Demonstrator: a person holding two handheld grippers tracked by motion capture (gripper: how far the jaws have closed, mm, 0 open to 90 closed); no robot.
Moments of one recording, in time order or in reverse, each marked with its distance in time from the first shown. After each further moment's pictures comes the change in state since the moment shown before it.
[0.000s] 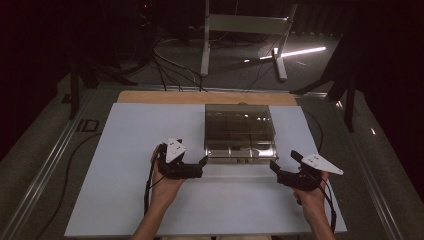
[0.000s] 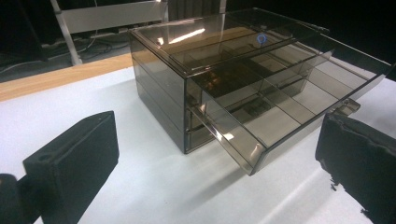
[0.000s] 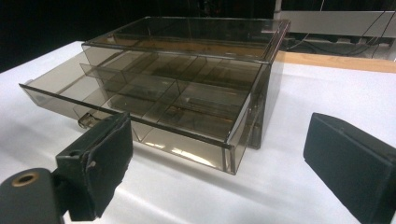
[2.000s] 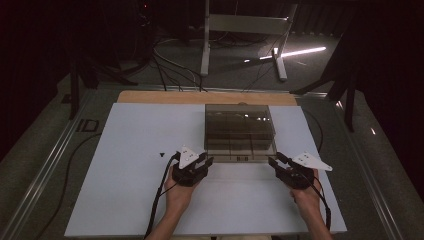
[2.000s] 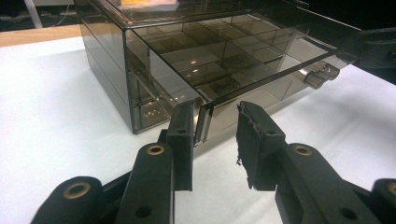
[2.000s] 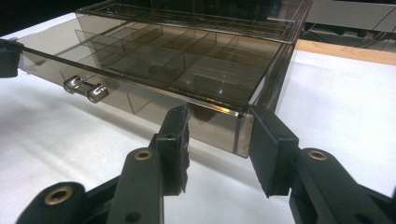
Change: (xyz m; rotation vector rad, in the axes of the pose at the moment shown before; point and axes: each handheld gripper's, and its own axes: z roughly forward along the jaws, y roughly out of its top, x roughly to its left) left arm -0.027 -0.025 0.027 0.034 -0.076 -0.080; right arm 0.004 -0.005 0.017 0.070 0.005 -0.071
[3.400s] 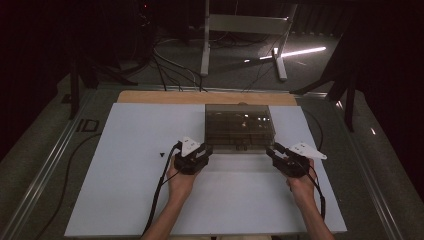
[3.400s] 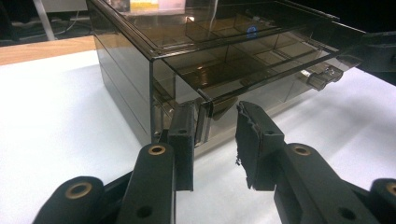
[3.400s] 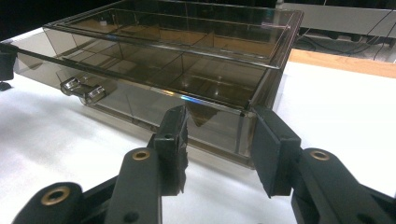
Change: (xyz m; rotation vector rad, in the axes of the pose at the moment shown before) left arm 0.016 0.015 0.022 -0.011 0.025 0.003; right arm -0.014 0.012 0.028 -0.021 -0.017 0.012
